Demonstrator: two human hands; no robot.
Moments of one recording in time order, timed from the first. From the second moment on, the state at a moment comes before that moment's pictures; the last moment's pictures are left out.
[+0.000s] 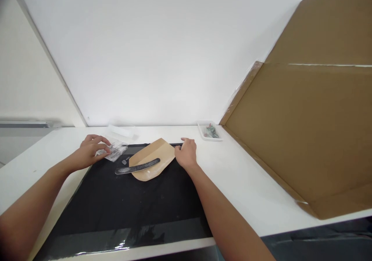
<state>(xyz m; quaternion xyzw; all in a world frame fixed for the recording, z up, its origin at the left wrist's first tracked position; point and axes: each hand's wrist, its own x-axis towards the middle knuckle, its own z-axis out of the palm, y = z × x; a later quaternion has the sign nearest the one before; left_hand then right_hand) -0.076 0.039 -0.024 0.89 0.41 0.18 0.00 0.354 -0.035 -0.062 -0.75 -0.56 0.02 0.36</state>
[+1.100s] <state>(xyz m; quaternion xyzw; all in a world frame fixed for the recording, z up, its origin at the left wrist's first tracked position) -0.070 0.031 -0.017 0.89 0.43 0.12 -0.03 0.347 -0.039 -0.048 -0.82 -0.51 0.04 0.27</state>
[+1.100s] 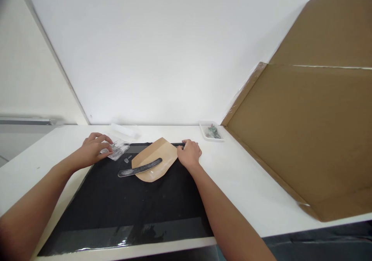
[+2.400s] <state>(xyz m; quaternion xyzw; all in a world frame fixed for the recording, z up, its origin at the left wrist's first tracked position) 0.003 -0.013 -0.002 0.66 0.45 0.45 0.41 0.336 -0.051 -0.034 -0.72 -0.58 -0.02 0.38</state>
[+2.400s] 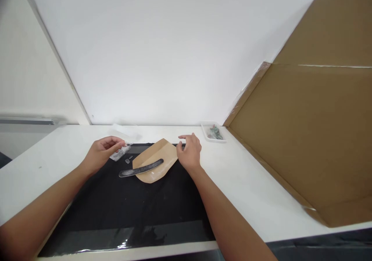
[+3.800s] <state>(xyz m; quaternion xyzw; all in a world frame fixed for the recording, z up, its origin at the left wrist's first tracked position) 0.047 -0.065 0.005 0.65 0.37 0.39 0.54 0.262 -0.104 -0.010 -0.39 -0.75 0.12 0.52</state>
